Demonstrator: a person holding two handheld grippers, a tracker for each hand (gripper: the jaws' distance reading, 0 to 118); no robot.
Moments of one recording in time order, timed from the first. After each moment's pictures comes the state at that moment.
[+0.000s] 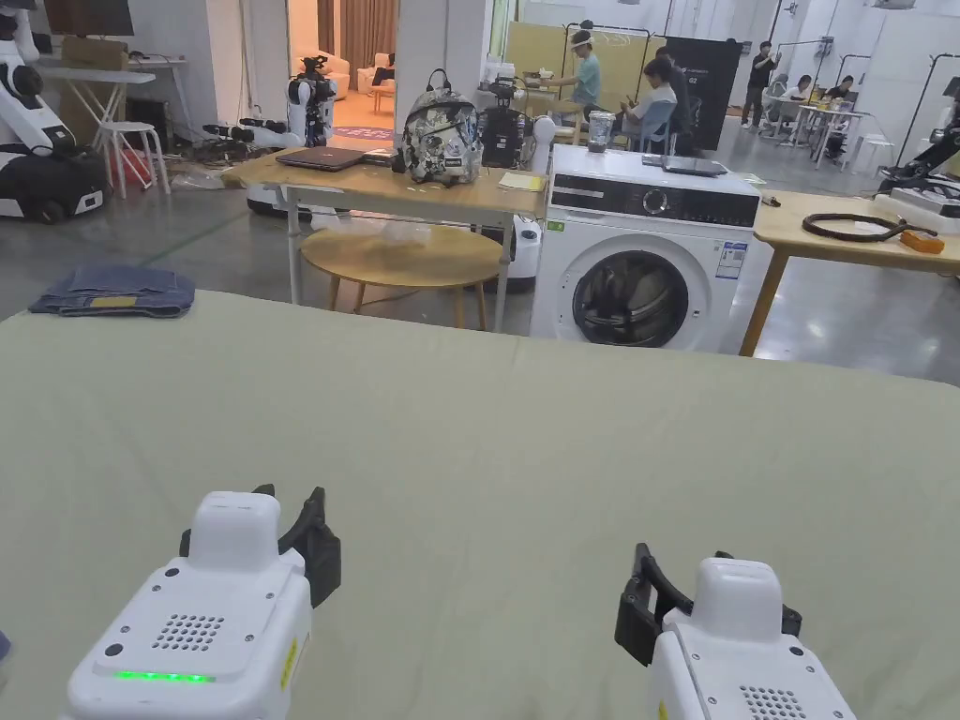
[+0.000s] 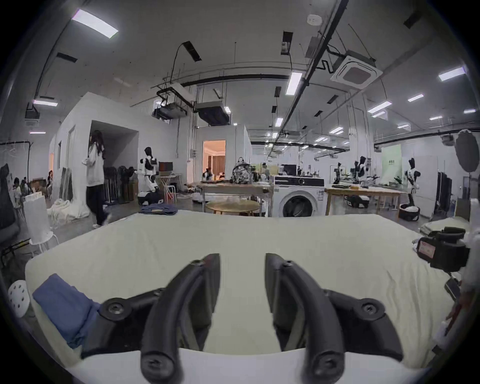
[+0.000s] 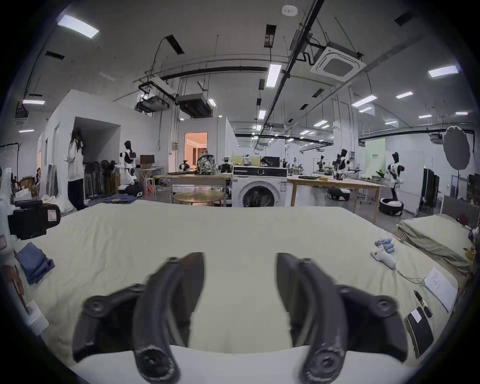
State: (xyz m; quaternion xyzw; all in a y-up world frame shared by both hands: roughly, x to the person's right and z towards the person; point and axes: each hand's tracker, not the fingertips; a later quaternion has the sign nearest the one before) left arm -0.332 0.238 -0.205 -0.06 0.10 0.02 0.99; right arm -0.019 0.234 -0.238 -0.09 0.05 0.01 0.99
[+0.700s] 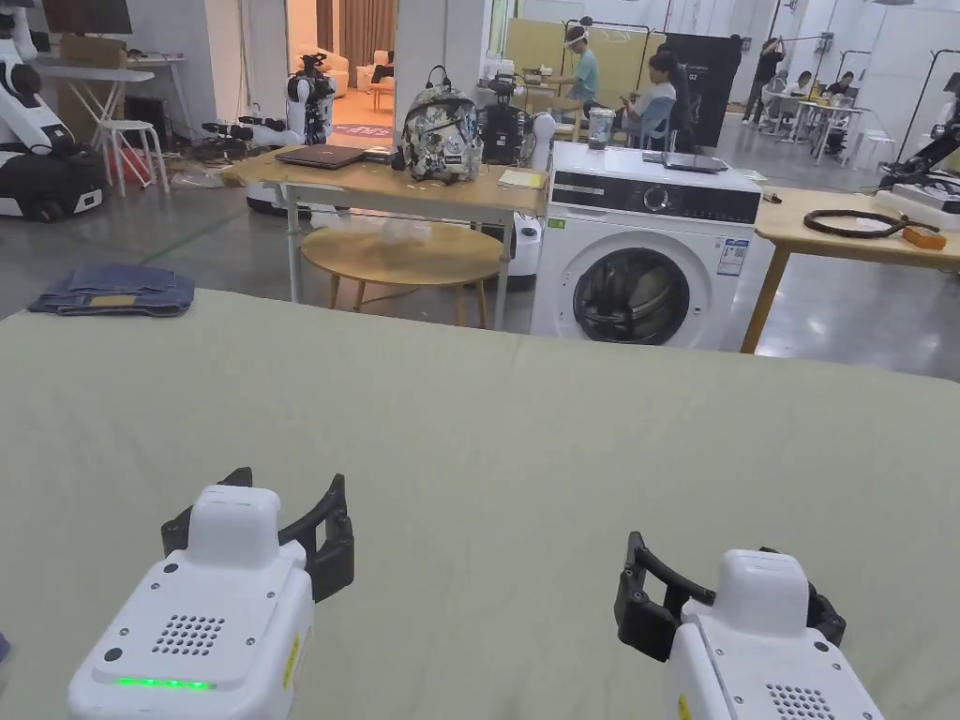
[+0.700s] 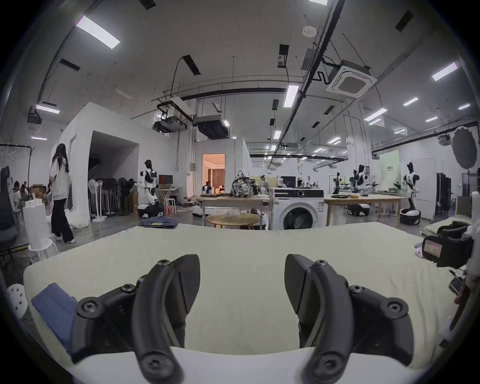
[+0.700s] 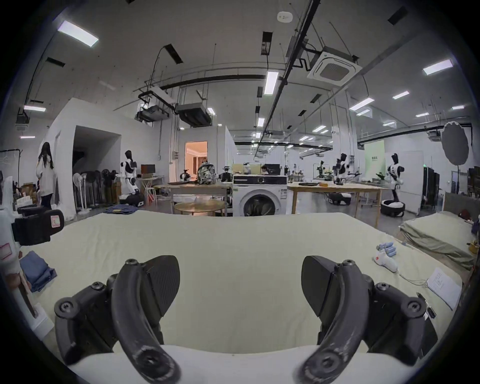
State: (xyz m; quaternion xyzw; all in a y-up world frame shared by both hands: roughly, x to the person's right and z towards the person) left arm -0.332 0.240 -0.207 -0.02 0.10 0.01 0.99; right arm -0.010 0.240 -0.239 -0.07 0.06 0.00 1.00
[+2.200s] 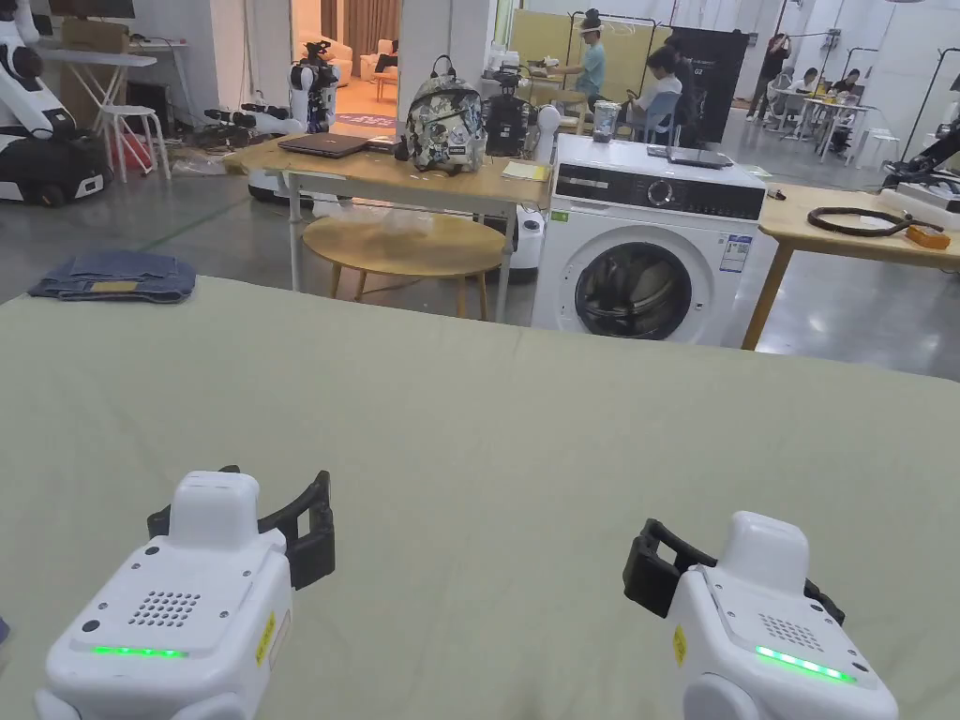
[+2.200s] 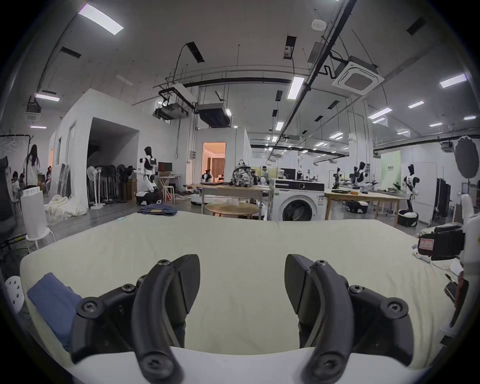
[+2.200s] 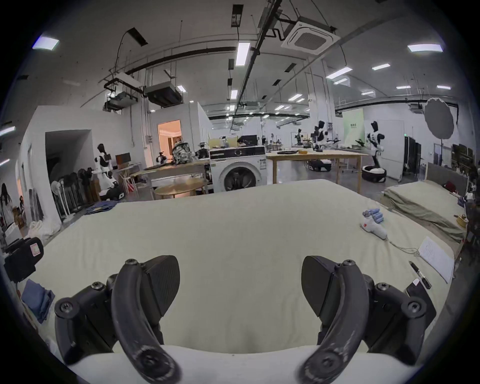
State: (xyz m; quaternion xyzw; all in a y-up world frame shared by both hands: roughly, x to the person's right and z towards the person) left arm -0.349 0.234 -0.210 -0.05 0.09 0.03 0.99; right arm -0.017 0.251 -0.265 -0.16 -0.02 -0.05 0.99
